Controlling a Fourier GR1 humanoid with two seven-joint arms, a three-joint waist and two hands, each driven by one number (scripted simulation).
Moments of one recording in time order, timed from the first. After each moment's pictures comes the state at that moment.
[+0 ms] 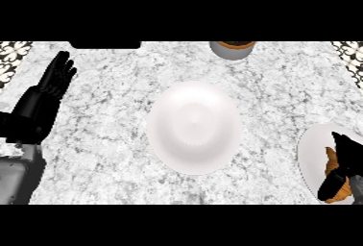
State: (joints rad) left arm -0.27 0.40 -0.02 -1.58 0.15 0.05 0.07; right arm -0.09 -0.72 0.33 -1.56 0.50 0.25 1.02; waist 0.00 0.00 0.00
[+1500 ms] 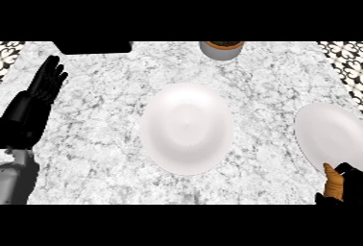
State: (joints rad) left arm -0.23 0.35 0.07 -1.61 0.10 0.00 0.11; right arm 0.21 -0.62 0.28 -1.65 0.92 -0.13 0.88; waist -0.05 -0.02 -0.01
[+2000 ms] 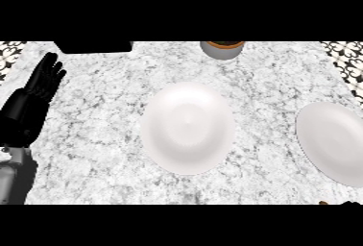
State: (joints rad) left arm -0.24 0.36 0.08 -1.61 0.11 -0.01 0.12; right arm 0.59 -0.60 0.38 -2.22 1.10 -0.29 0.92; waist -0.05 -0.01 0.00
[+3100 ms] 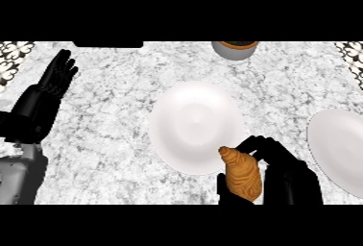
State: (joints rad) left arm -0.28 0.31 0.06 -1.61 0.08 -0.04 0.12; right arm -0.11 -0.09 0.64 -2.18 1.25 0.00 1.02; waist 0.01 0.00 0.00
